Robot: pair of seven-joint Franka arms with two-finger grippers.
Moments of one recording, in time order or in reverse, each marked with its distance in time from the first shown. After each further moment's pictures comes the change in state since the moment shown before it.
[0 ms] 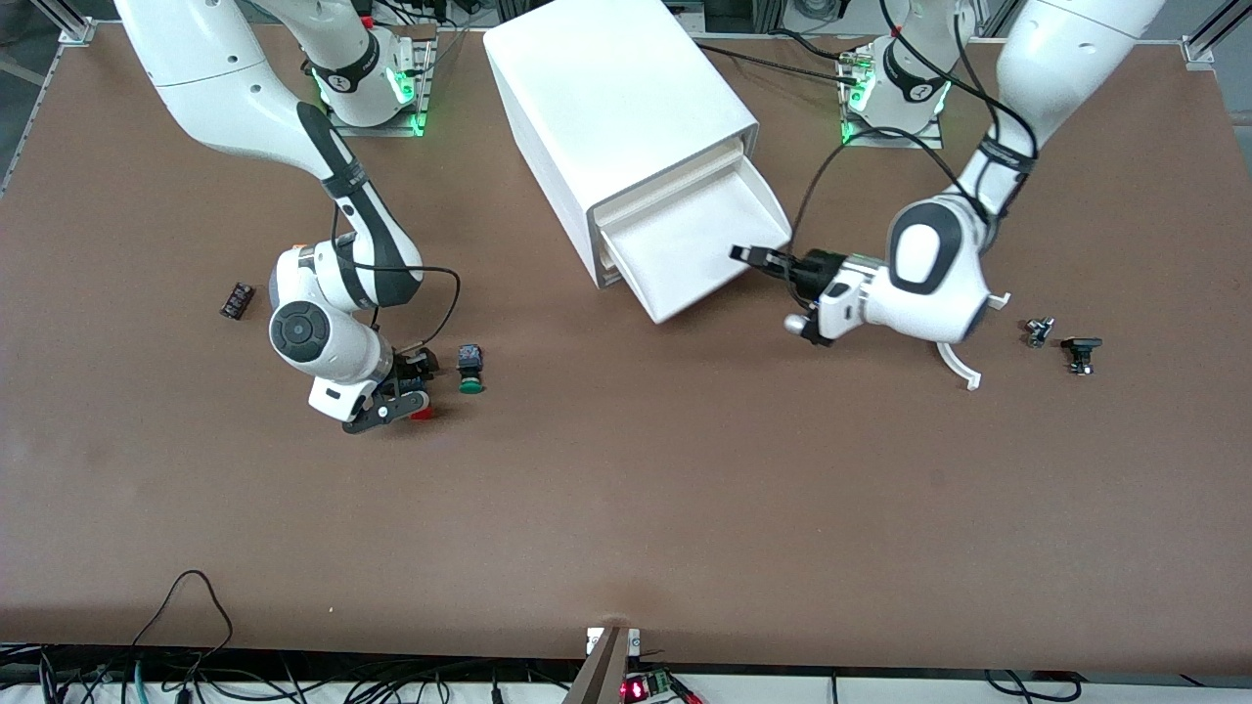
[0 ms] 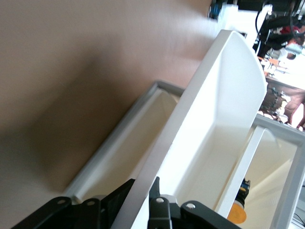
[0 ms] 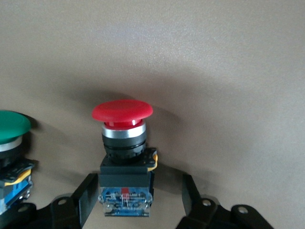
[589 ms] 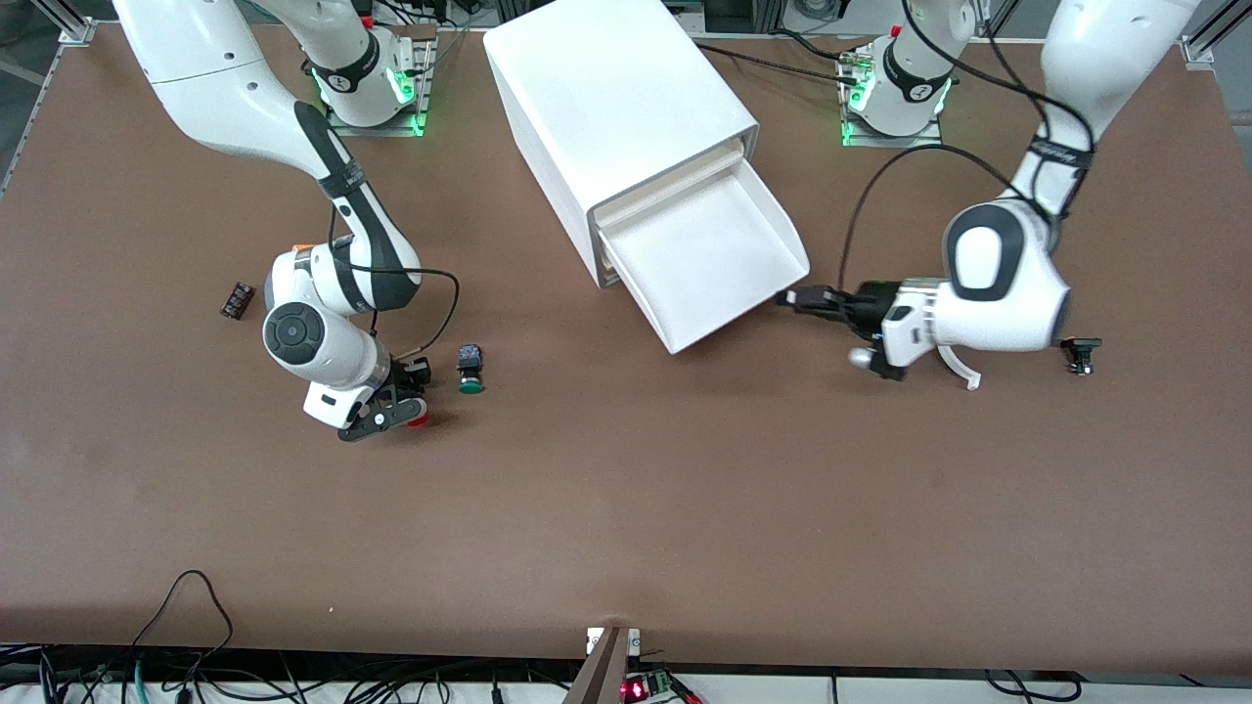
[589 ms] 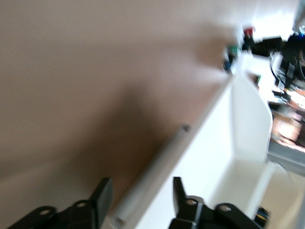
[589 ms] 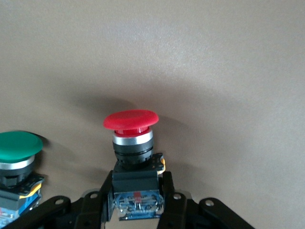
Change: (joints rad) left arm 0.081 -0.093 0.042 0.049 0.133 0.132 -0.012; right arm 0.000 0.000 0.000 0.045 0.000 -0.005 0.000
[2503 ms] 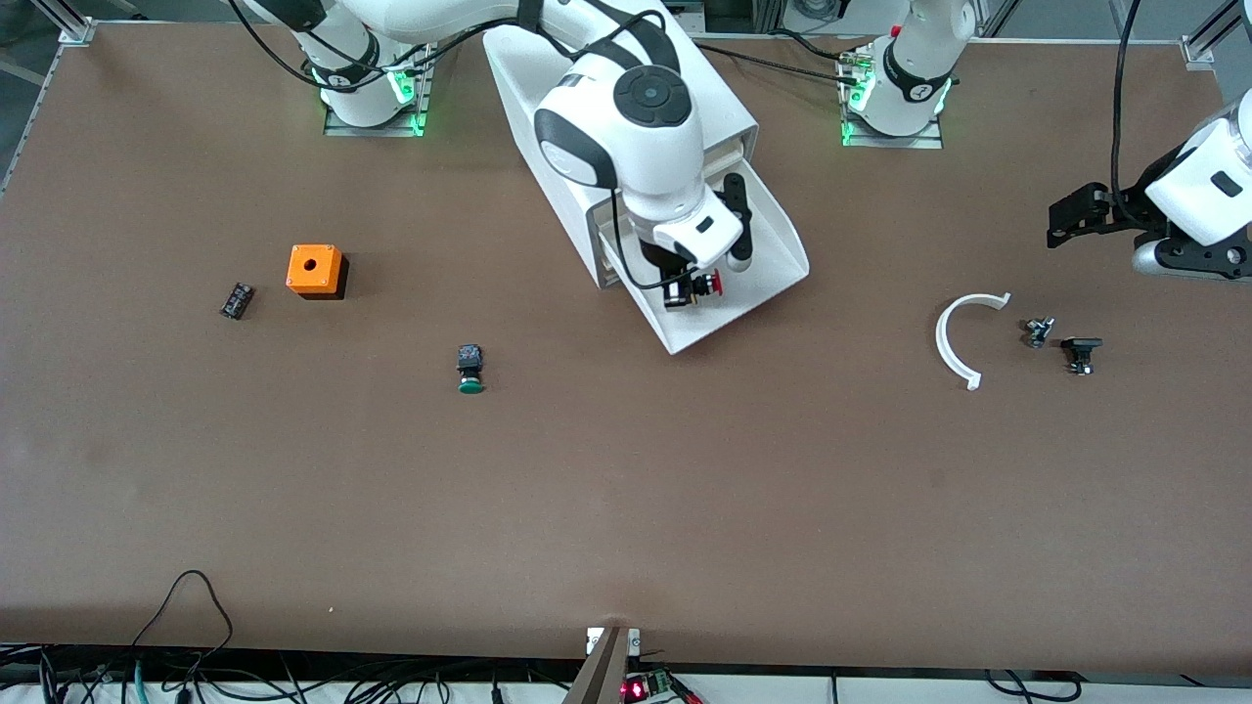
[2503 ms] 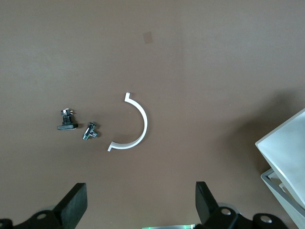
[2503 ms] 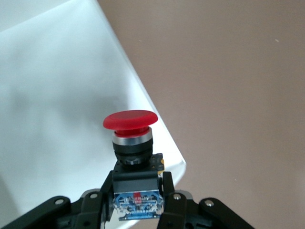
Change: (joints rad) left arm 0.015 -0.335 0.102 0.407 0.800 -0.521 -0.340; right arm 0.394 0.139 0.399 0.696 -0.341 -0.417 -0.481
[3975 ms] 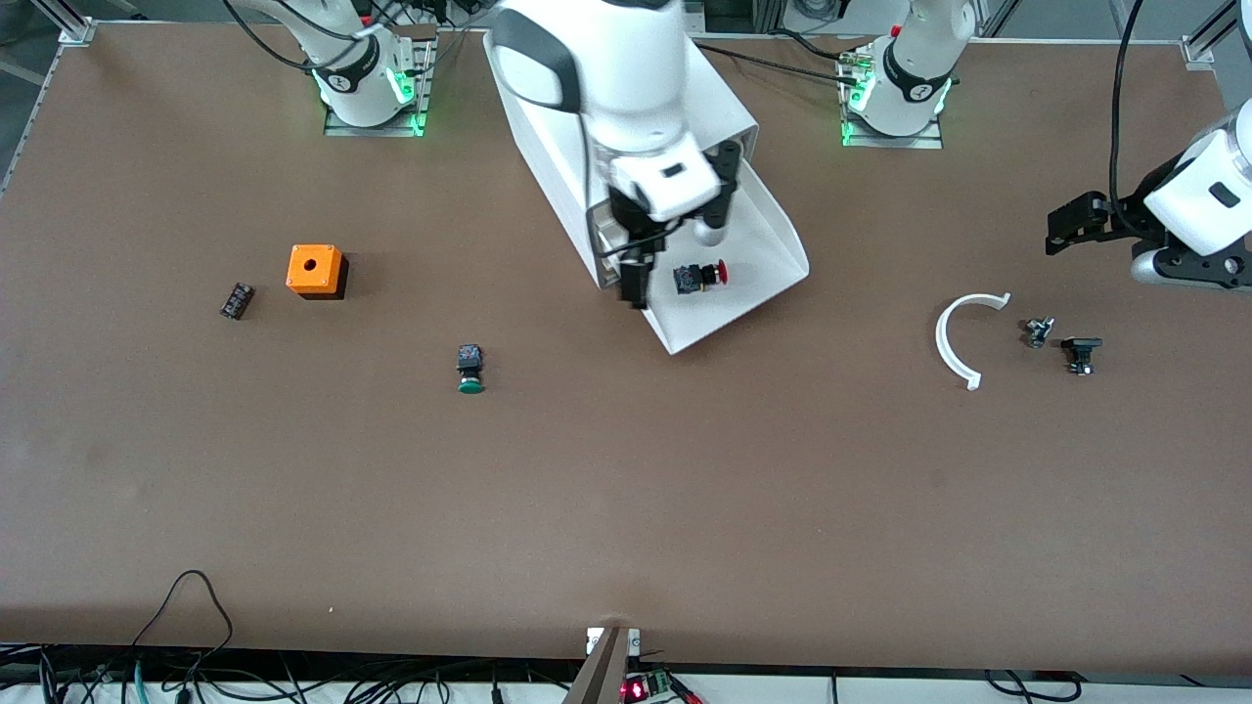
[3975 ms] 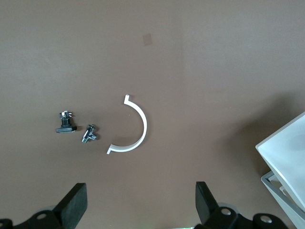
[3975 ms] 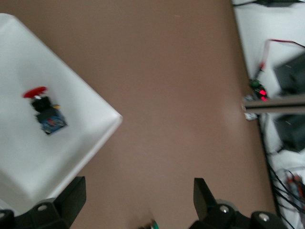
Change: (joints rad) left arm -0.001 0.029 -0.003 0.010 0.000 0.015 0.000; right arm -0.094 -0.158 0.020 0.075 -0.109 -0.151 0.275
